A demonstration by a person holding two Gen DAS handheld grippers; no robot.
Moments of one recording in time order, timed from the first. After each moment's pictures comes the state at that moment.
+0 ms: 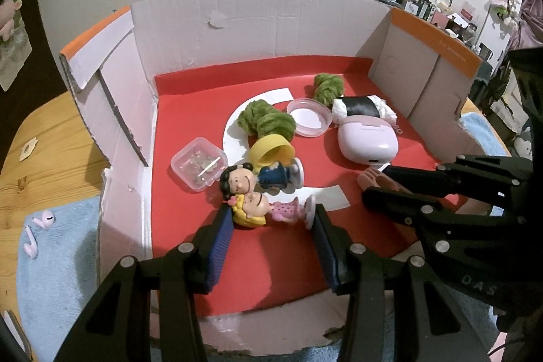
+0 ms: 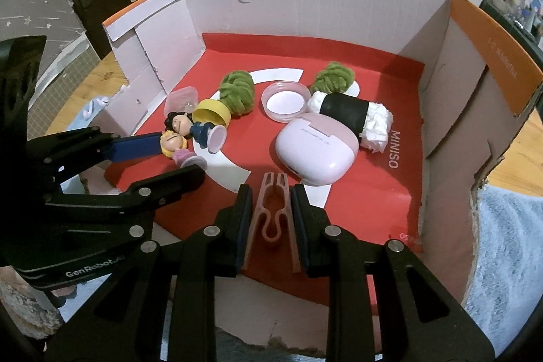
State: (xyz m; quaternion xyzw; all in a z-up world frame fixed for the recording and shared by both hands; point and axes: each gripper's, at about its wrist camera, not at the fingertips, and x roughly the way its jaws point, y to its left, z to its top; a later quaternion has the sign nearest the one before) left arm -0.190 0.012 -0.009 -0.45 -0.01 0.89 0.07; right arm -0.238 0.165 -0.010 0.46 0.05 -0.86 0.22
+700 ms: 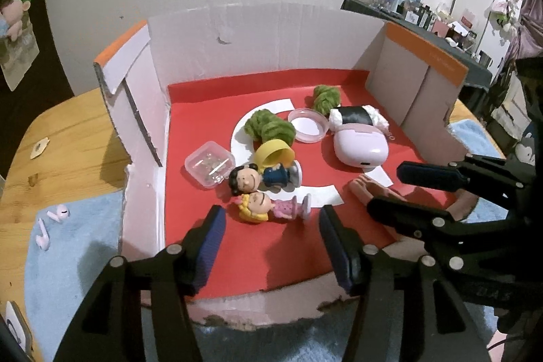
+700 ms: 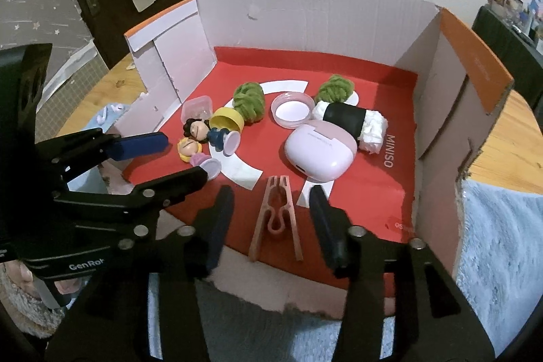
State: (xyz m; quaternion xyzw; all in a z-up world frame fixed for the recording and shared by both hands) left arm -0.174 0.010 0.004 -0.43 -0.01 0.90 0.06; right arm -0.221 0.167 0.007 0.44 0.04 -0.87 0.23
